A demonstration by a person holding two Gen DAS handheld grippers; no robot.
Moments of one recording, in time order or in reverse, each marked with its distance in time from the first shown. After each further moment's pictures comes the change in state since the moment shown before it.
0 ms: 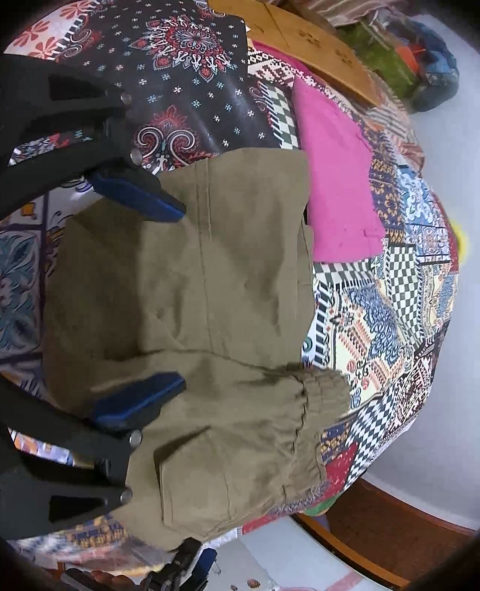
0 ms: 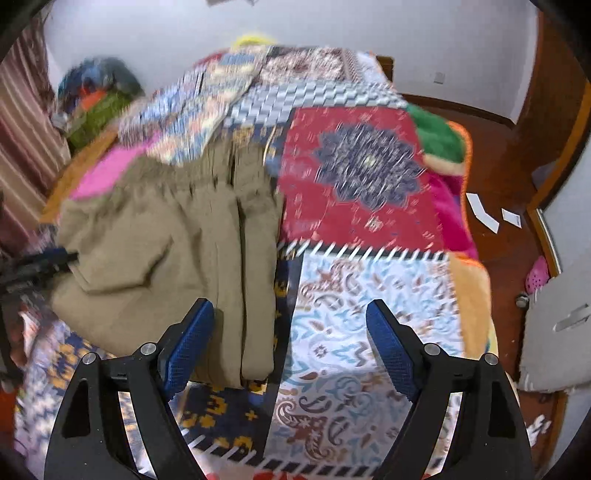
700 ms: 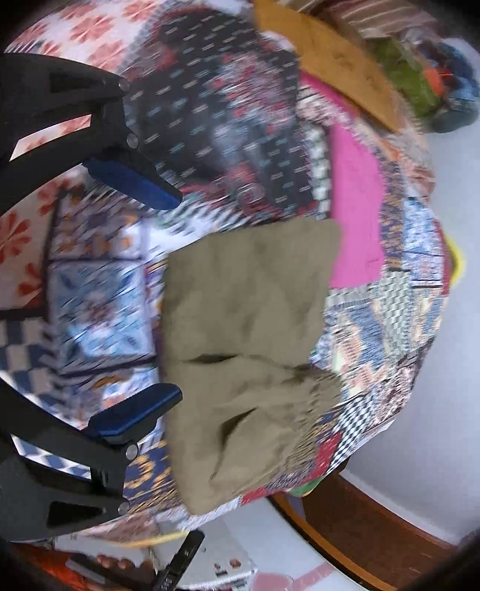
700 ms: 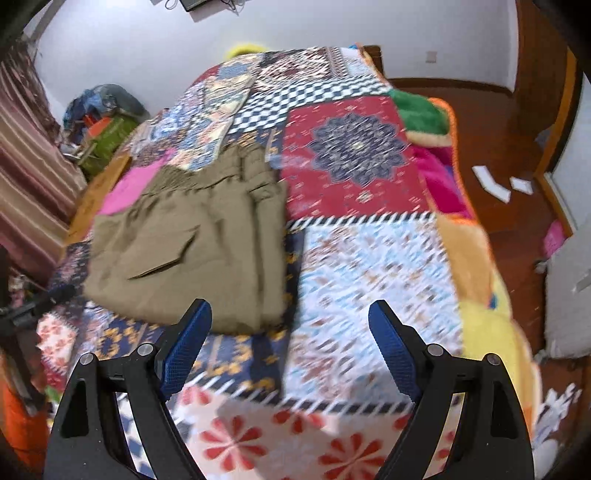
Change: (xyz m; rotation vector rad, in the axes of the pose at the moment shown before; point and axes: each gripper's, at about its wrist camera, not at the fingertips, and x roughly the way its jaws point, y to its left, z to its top) left arm -0.064 0.024 -0.048 -0.121 0.020 -0.093; right arm -0.042 -0.013 -0.022 0.141 -0.011 0.141
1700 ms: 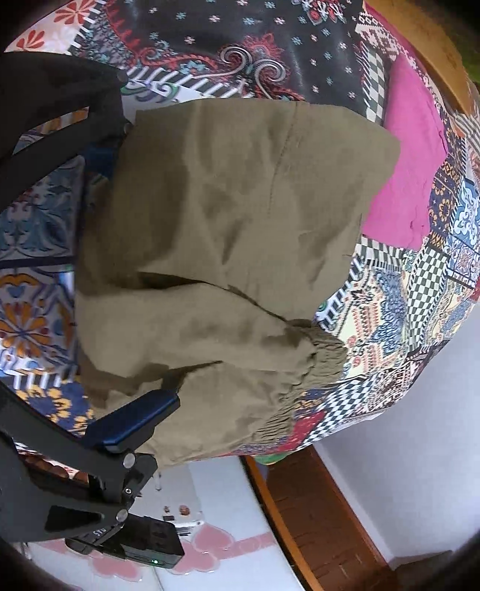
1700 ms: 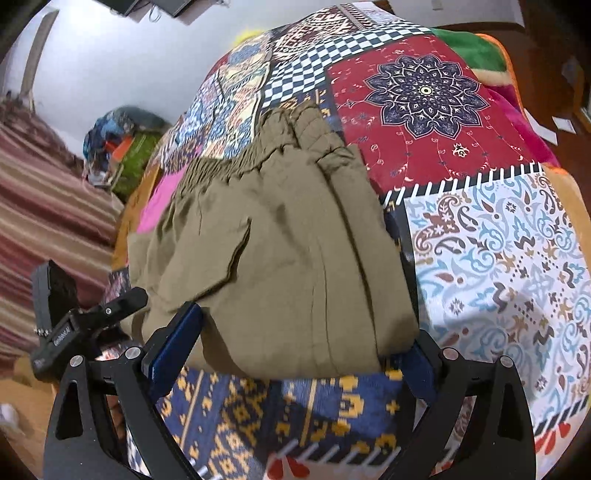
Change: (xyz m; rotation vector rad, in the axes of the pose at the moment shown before) left arm 0.068 -0.022 0.040 -0.210 0.054 -0.236; right arm 0.061 0.027 0.012 0.181 0.057 0.224
